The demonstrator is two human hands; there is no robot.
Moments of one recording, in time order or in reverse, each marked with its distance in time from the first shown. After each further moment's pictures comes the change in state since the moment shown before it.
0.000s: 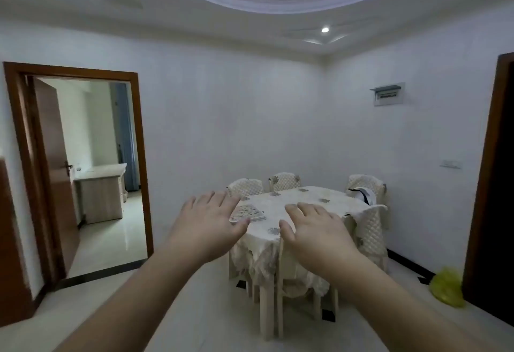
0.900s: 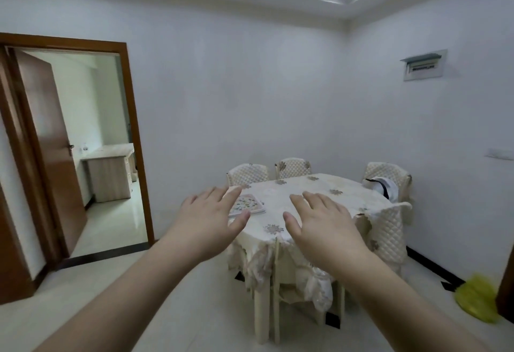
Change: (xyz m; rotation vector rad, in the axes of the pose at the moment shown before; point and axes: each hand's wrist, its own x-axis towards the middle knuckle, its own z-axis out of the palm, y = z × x) left_hand 0.199 0.071 0.121 -0.027 -0.038 -0.044; right_hand 0.192 0.167 0.086 0.018 0.000 -0.062
